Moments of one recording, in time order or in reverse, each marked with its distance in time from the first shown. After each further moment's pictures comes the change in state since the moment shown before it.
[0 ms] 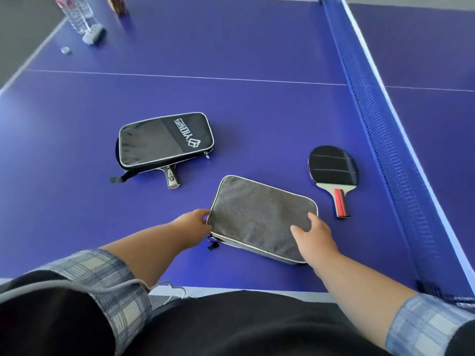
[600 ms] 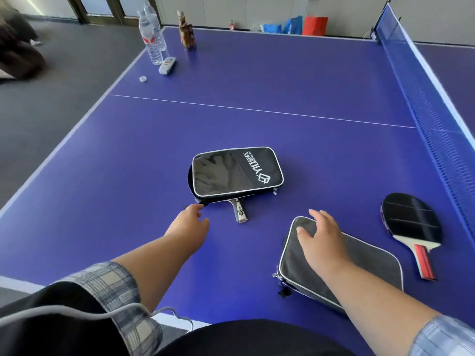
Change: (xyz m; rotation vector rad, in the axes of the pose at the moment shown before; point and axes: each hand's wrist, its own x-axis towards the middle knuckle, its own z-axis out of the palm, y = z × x) left_hand 0.011 -0.125 -0.136 -0.282 0.434 -0.085; right_hand -0.020 -0.164 0.095 -0.140 0.014 -0.386
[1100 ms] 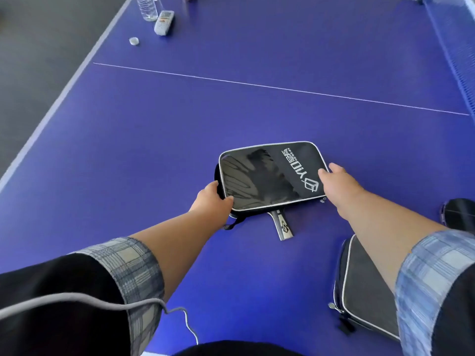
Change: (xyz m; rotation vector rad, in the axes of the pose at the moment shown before) left_hand 0.135 -0.004 -0.036 -0.124 -0.135 0.006; right_hand 0.167 -0.111 0.061 0.113 -0.046 0.375
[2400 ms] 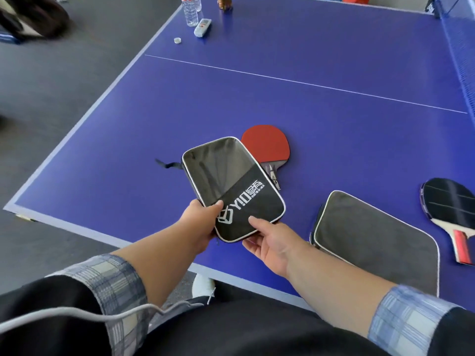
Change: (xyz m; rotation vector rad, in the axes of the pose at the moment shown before) left_hand -0.186 -0.063 0.043 -0.778 0.107 -0.341; right_hand -0.234 0.114 0.061 0.903 -0.720 0.301
